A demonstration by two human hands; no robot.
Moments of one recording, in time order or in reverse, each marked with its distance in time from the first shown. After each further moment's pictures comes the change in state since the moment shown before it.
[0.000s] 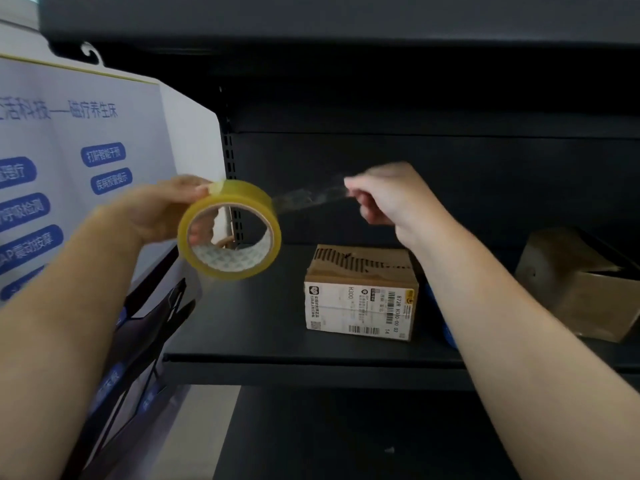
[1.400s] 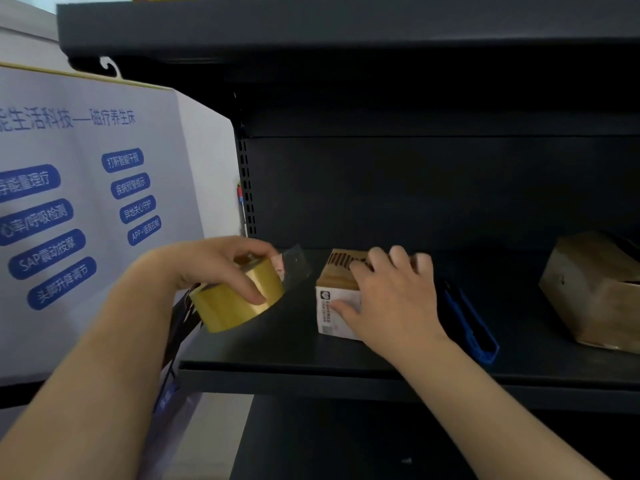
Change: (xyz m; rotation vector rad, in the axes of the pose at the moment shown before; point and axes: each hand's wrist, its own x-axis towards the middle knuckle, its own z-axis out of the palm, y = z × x) left_hand 0.001 -0.023 0.044 0.721 0.256 -0.536; right_hand -0.058 0.082 0.030 -1.407 0.107 -0.451
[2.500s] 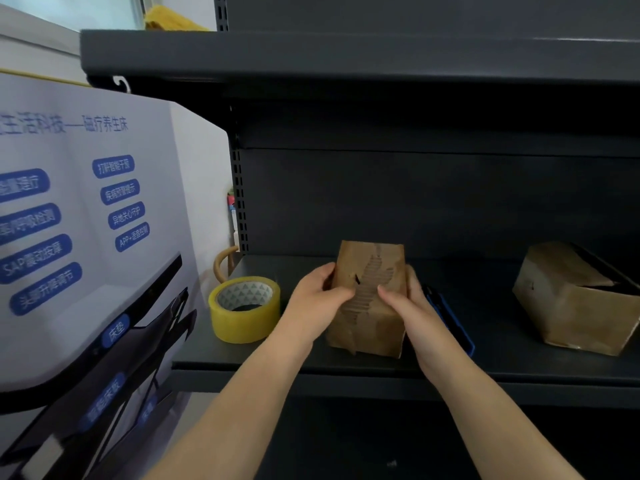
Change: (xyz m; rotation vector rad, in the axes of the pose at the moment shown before) left_hand 0.053 0.065 0.127 -0.707 0.489 0.170; right_hand -0.025 0.043 0.023 1.695 -0.229 0.515
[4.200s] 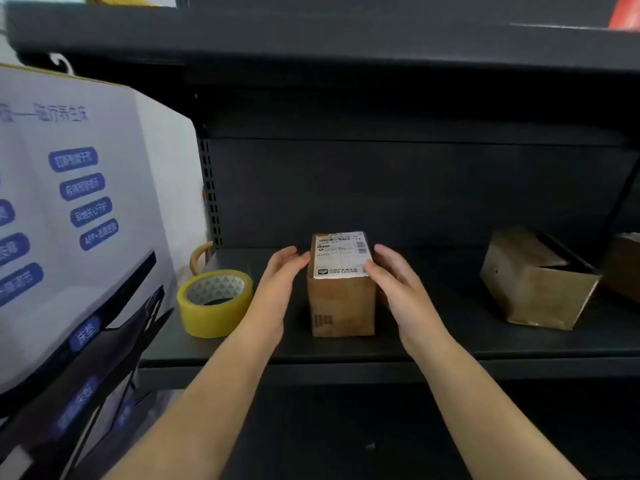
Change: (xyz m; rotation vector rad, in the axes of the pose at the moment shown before) left_hand 0.024 -0.029 -0.003 -0.324 0.199 -0.073; right_hand 0.001 -0.009 -0.014 -0.037 0.211 -0.060
